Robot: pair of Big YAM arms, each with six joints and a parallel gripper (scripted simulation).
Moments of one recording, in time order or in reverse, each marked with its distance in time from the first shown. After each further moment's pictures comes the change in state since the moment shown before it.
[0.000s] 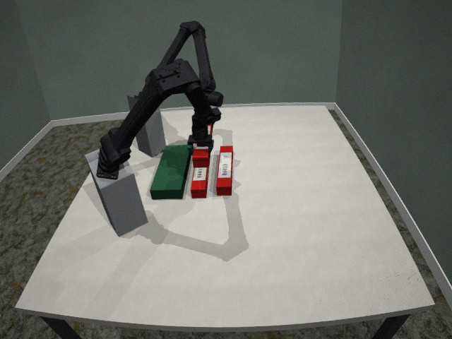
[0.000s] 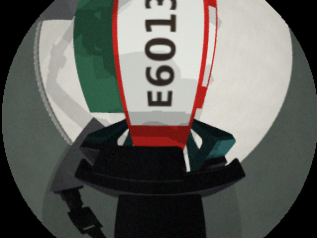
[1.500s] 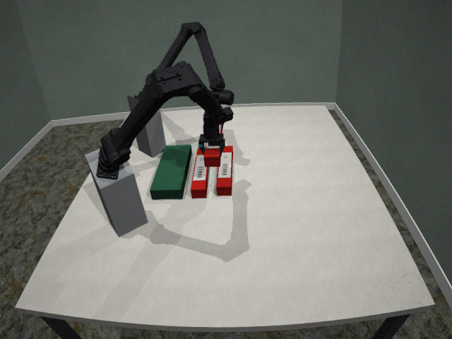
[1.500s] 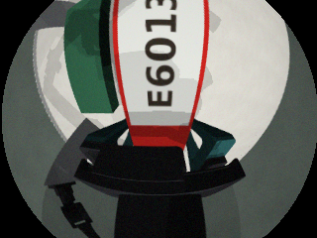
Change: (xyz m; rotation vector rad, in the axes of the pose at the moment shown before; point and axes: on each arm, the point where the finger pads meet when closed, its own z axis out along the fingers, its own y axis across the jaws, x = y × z) left arm 0.000 0.052 -0.004 -0.007 -0.007 0.009; right arm 0.001 -0.050 -0.003 0.007 -0.005 0.006
